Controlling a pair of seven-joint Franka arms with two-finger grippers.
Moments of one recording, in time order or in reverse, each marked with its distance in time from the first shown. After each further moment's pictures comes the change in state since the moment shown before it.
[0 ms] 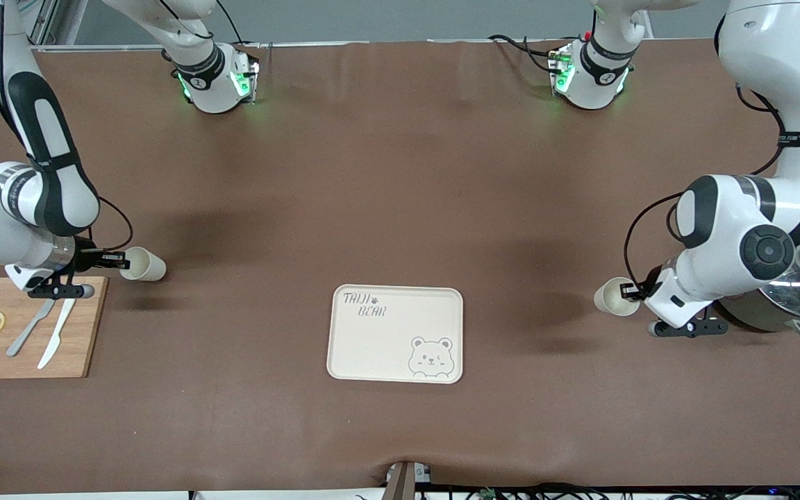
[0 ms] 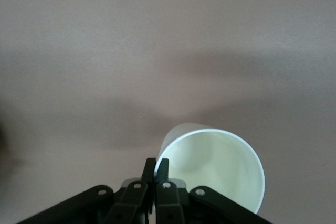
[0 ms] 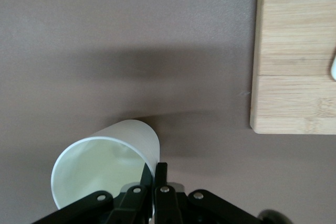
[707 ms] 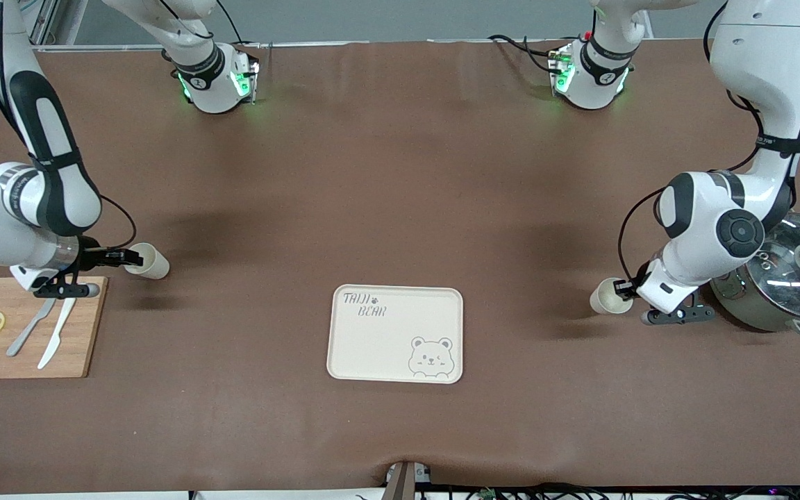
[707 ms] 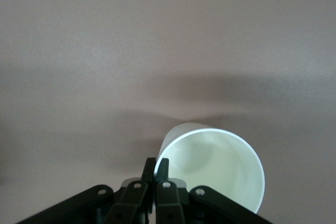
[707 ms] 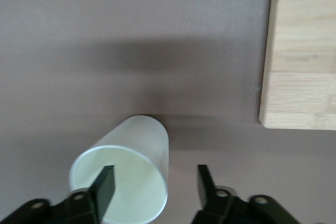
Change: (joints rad) left arm 0.038 -0.007 0.001 -0.191 0.000 0.263 0.002; right arm 0.000 -0.005 0.009 0.061 -0.001 -0.099 0.001
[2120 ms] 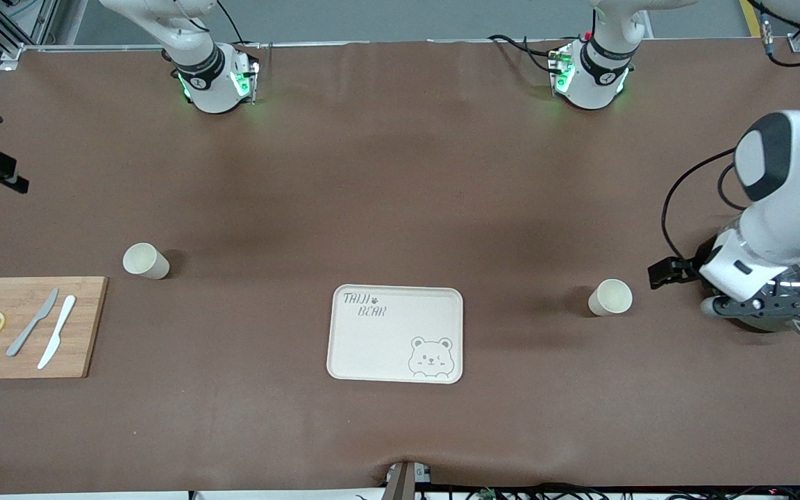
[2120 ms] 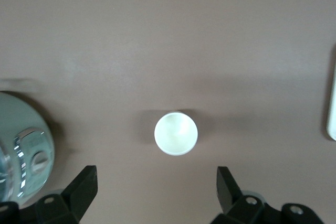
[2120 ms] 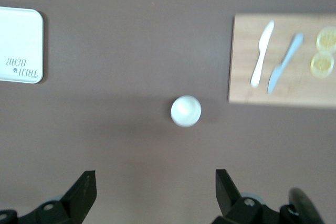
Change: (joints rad) left arm -0.002 -0.178 -0.032 0.361 0.000 -0.536 0.049; right arm 0.093 -0.430 0.014 0.382 -0.055 -0.626 0.189
